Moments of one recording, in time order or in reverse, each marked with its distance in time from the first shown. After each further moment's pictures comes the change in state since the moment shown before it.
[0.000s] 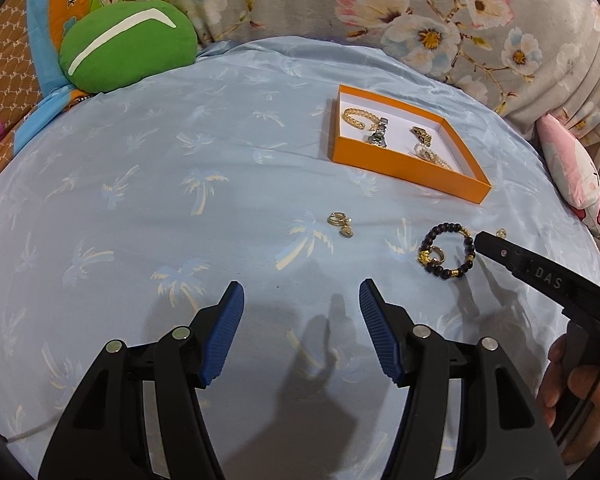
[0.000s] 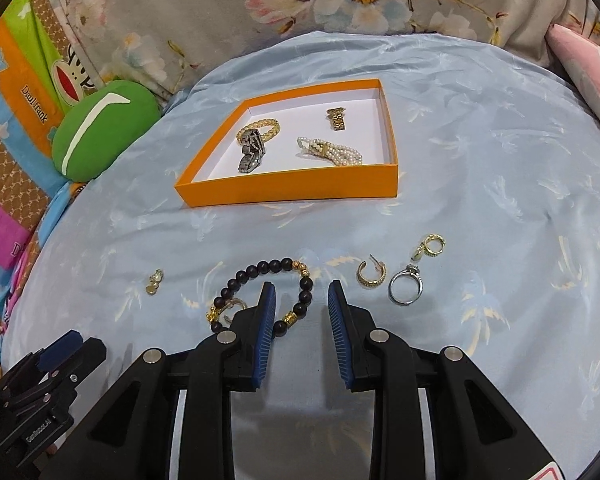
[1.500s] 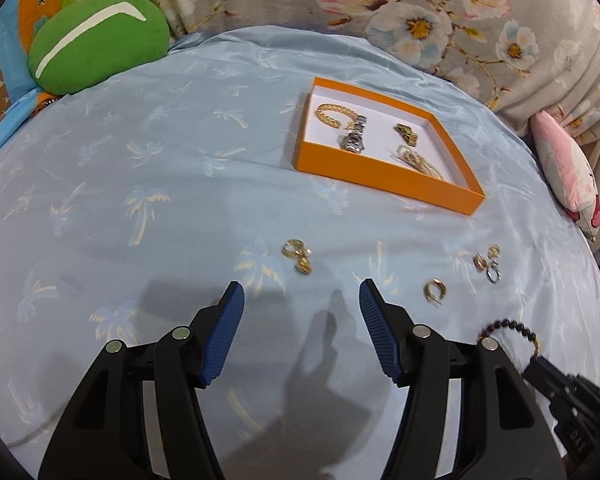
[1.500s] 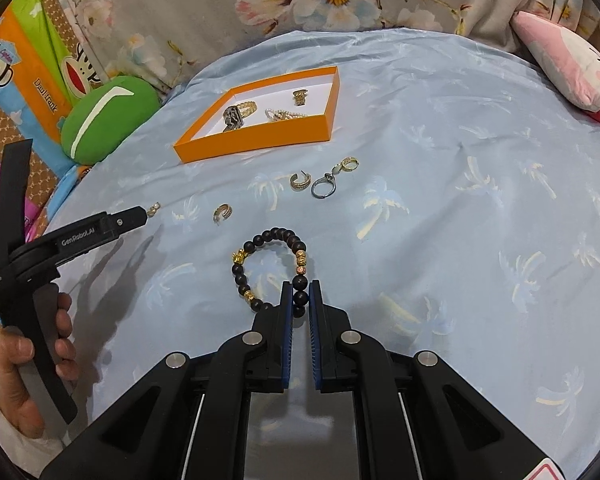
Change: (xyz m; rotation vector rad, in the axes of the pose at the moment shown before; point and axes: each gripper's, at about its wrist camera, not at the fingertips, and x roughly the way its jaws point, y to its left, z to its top) left arm 0.039 -0.022 0.027 0.002 0.036 -0.052; right arm -0.070 -0.044 -0.072 0.022 -0.004 0.000
